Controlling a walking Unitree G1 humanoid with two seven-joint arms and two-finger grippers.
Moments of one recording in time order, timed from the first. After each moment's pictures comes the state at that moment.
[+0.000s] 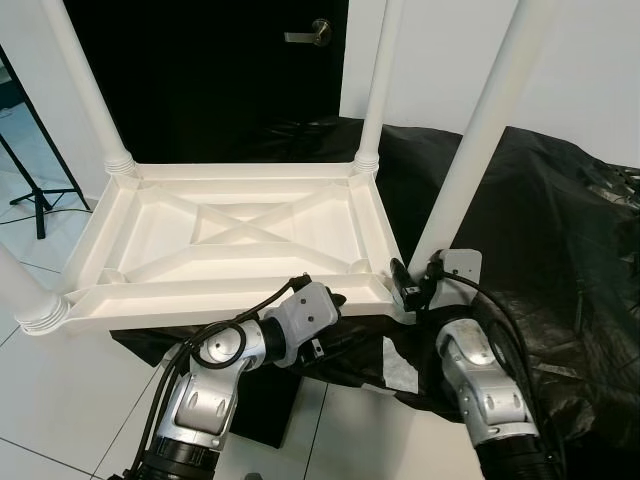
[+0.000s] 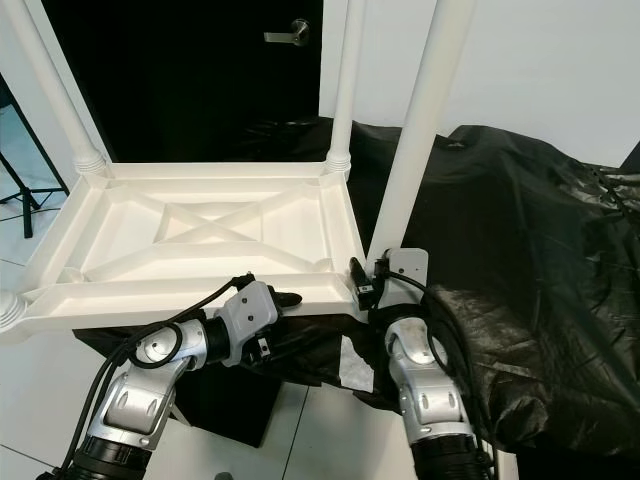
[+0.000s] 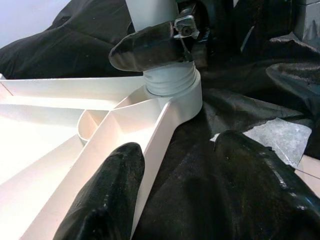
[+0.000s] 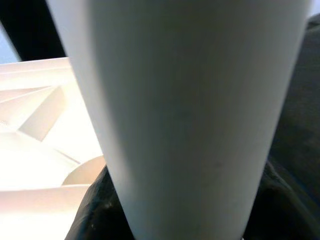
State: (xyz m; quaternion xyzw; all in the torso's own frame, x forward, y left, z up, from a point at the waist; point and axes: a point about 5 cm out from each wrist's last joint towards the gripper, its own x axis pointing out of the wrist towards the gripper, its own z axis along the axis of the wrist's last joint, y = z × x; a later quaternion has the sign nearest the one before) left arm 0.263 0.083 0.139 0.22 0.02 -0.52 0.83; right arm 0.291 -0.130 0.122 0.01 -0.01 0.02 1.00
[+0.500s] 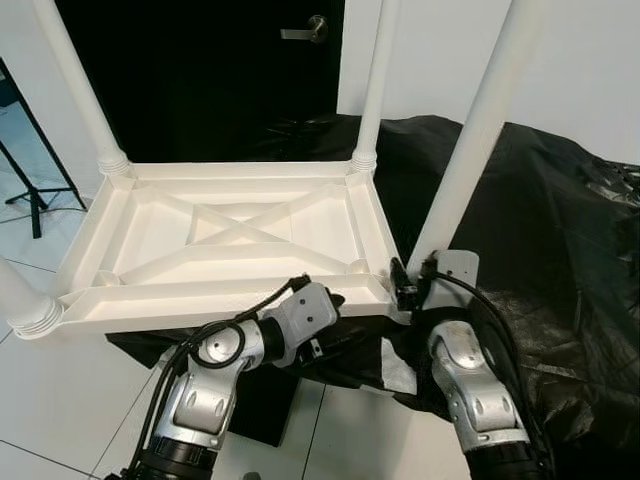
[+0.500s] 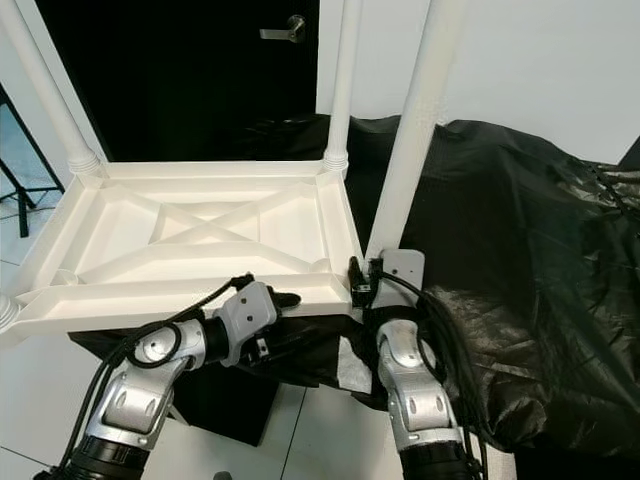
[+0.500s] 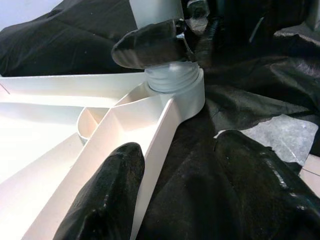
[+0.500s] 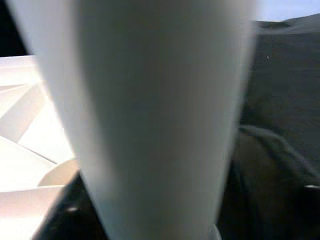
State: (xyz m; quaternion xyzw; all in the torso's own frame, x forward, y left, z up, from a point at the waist) left arm 0.263 0.084 0.140 0.23 0.02 -0.52 0.82; right arm 0.283 -0.133 0.125 -0.01 -0.02 0.01 1.00
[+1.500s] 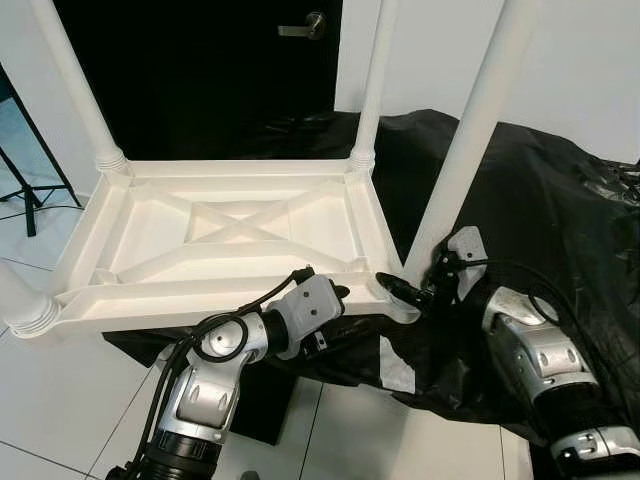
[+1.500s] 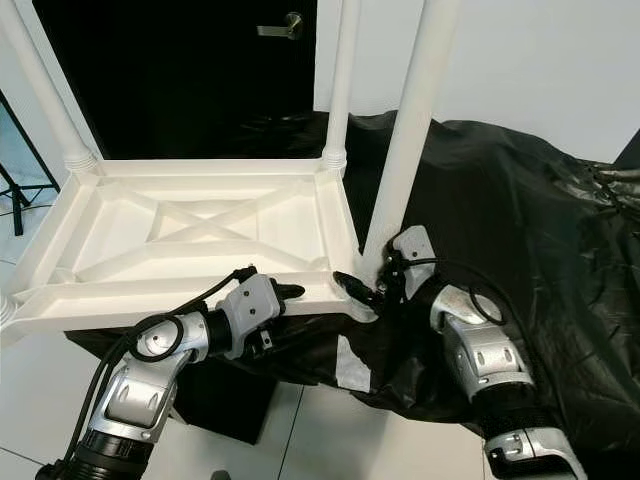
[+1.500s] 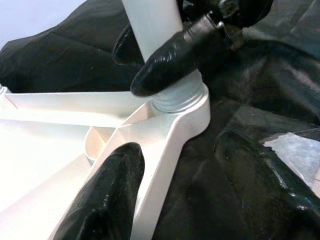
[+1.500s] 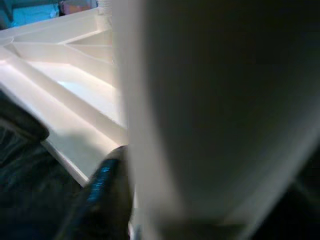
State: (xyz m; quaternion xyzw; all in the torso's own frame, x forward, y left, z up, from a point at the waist) left arm 0.265 0.081 0.148 0.23 0.00 -0.52 0.82; right arm 0.311 -0.165 0.137 -0.11 0.00 0.40 0.91
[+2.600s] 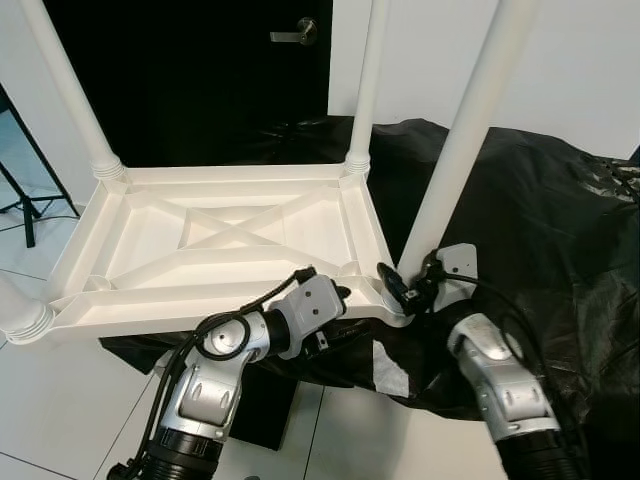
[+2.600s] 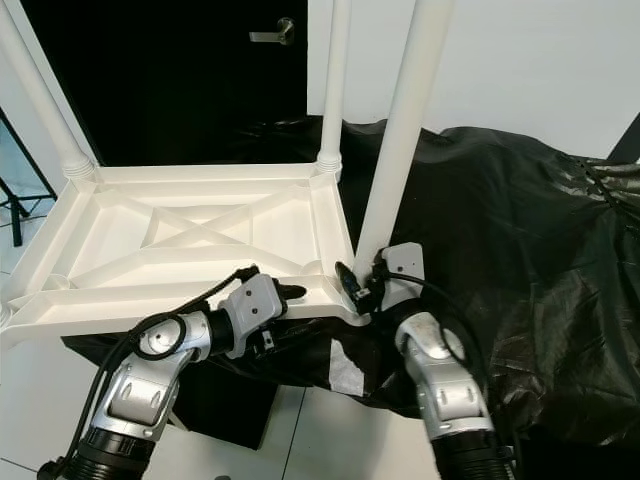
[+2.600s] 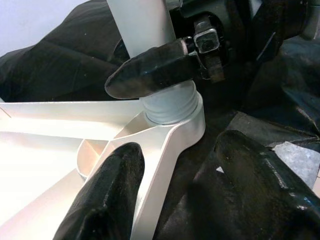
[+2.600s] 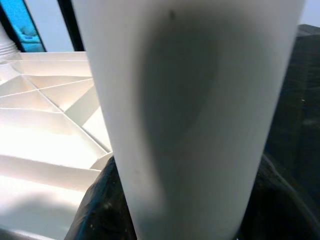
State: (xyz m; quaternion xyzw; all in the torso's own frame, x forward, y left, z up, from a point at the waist) left arm 0.267 0.078 0.147 0.23 0.00 -0.52 0.82; right arm 0.290 -0.128 0.129 -0.02 -0.02 0.15 0.99
